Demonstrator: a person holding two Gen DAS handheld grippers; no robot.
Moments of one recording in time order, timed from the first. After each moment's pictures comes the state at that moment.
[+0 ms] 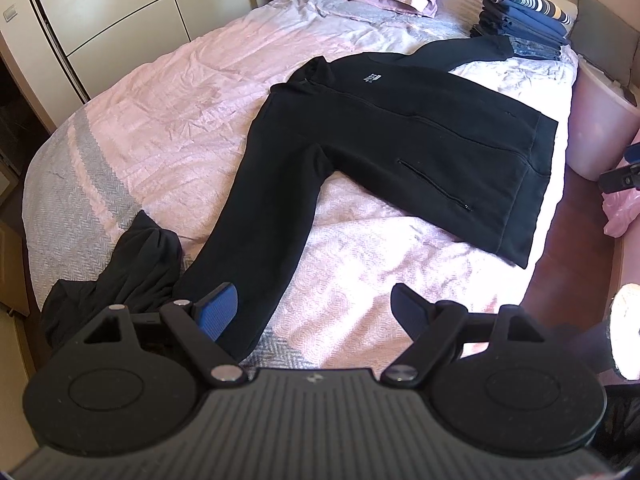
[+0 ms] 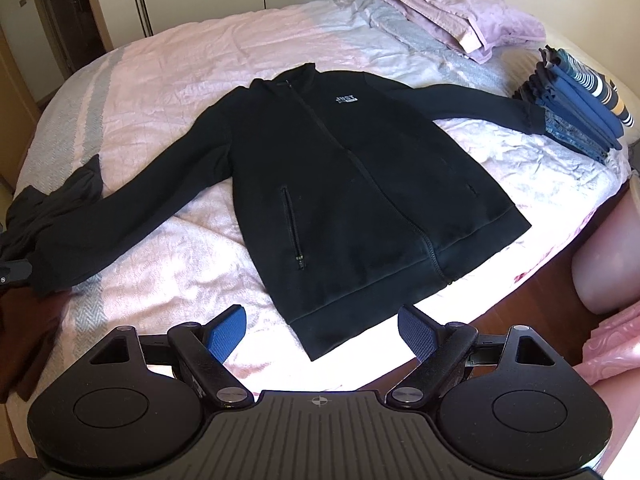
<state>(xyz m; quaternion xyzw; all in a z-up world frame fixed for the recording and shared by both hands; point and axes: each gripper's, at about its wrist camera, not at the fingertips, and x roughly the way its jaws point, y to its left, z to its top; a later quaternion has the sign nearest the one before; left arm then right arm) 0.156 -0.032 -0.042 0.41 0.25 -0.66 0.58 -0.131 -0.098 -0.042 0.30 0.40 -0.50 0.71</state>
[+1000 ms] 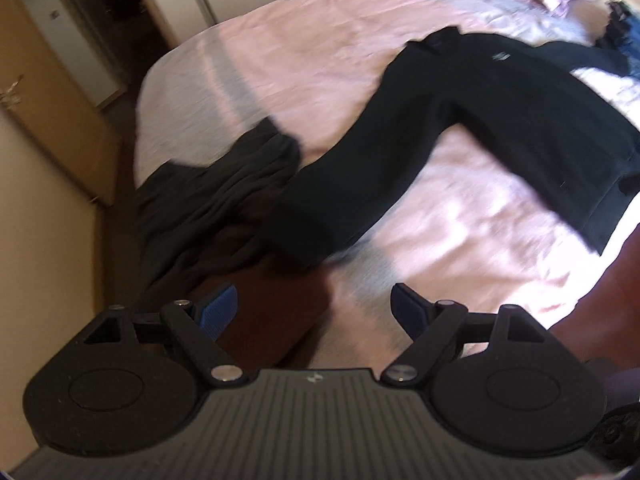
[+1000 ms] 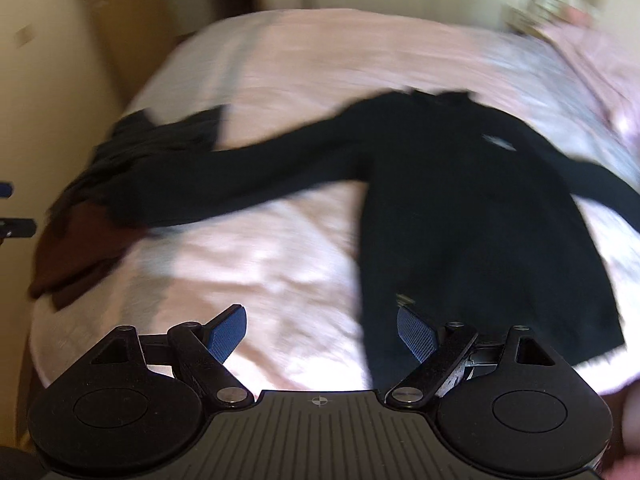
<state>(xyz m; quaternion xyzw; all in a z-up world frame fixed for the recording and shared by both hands) 0.205 0.064 -0.040 0.41 0.30 -0.49 0.71 -0.057 -0.111 -0.080 0.21 0.44 -0.29 0.83</state>
